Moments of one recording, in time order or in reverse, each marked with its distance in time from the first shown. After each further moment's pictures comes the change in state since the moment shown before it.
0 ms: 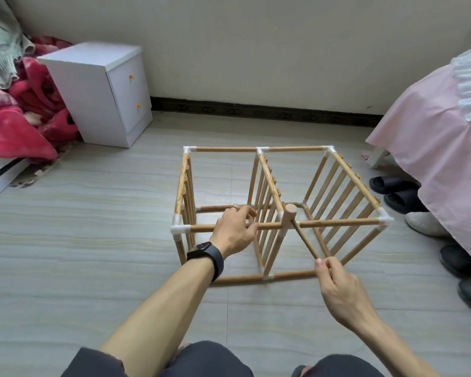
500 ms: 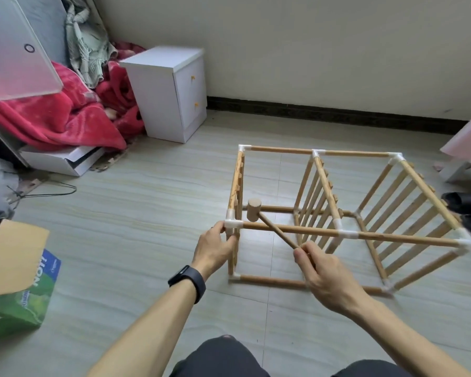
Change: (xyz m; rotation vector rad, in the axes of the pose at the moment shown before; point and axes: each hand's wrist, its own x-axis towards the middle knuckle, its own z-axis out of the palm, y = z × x) left_hand -0.080 -0.120 -0.045 -0.228 0.291 -0.353; right_hand 0.032 -0.085 0.068 -0.039 -0.304 -0.364
